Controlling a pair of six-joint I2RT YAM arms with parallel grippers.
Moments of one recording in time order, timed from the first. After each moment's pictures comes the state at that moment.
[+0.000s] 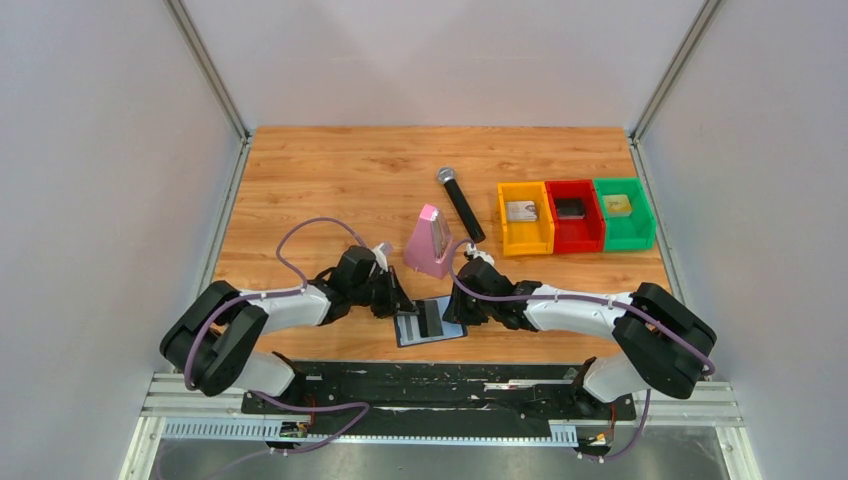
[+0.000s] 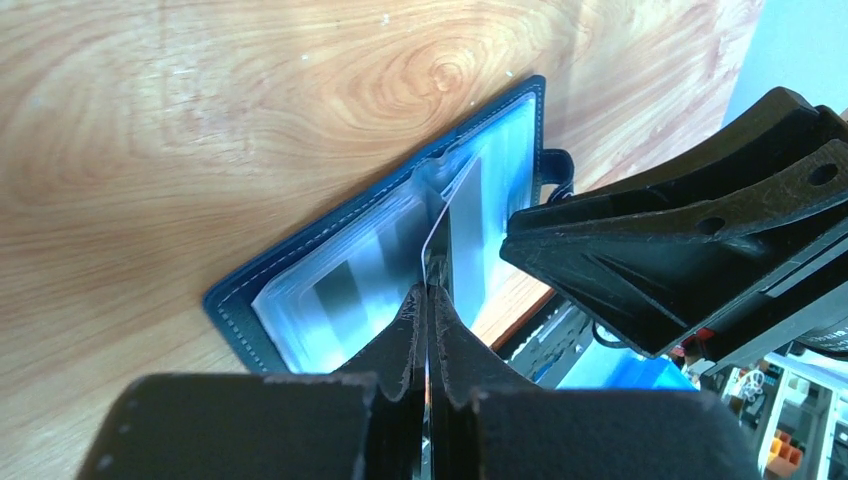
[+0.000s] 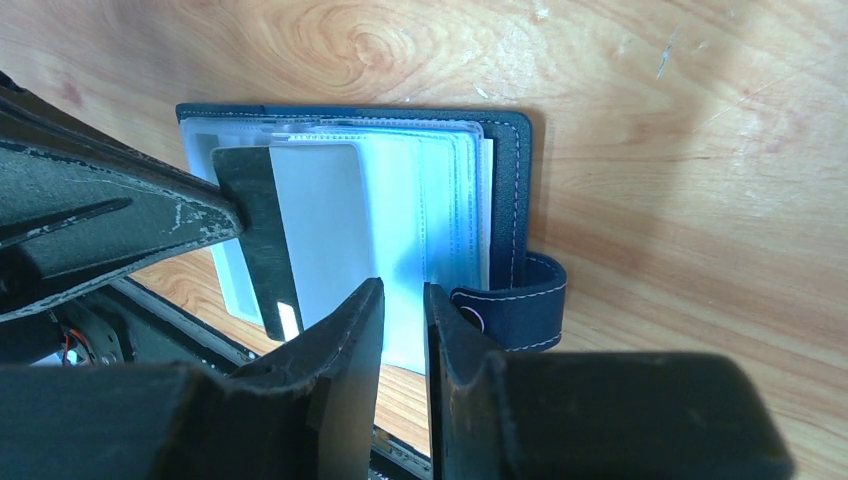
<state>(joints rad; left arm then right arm) -0.62 1.41 0.44 0.21 0.44 -0.90 0.91 1.44 0.62 -0.07 -0.01 0.90</state>
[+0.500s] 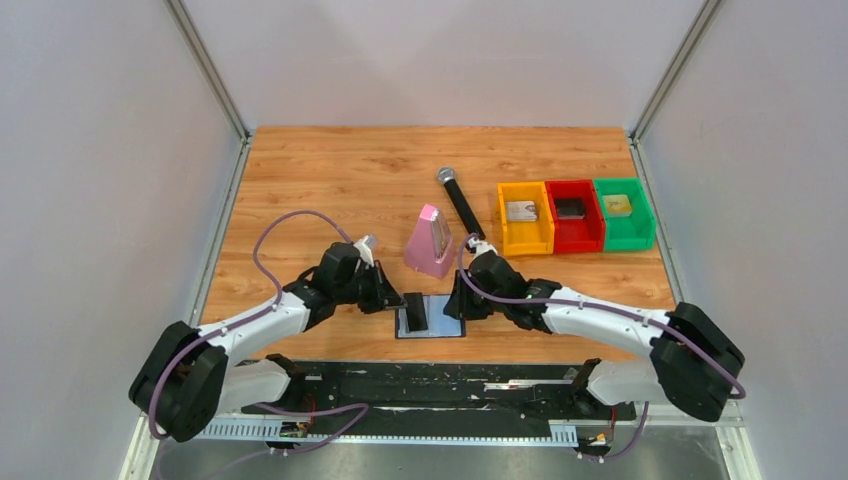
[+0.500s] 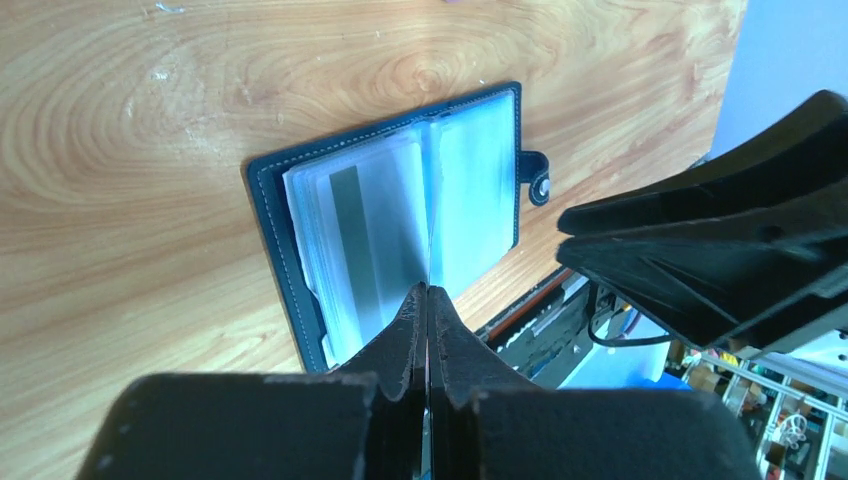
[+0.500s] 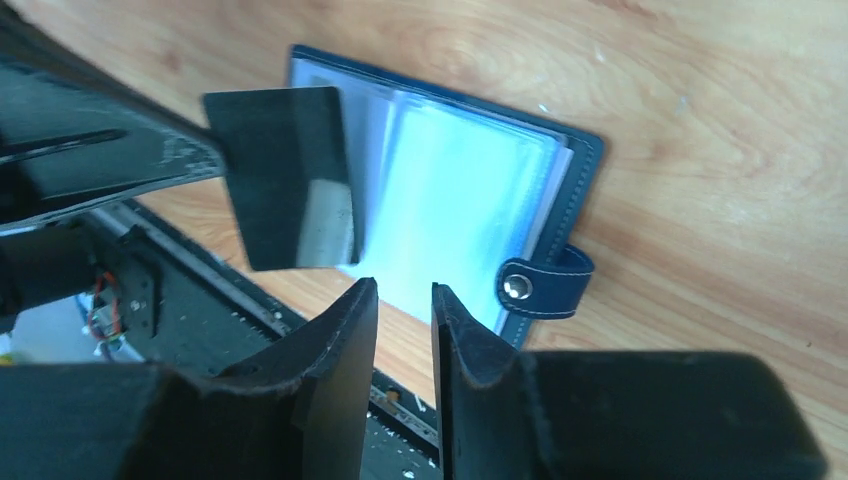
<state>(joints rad) -0.58 1.17 0.45 -0.01 0.39 -0.84 0.90 1.31 0.63 -0.14 -0.04 0.79</state>
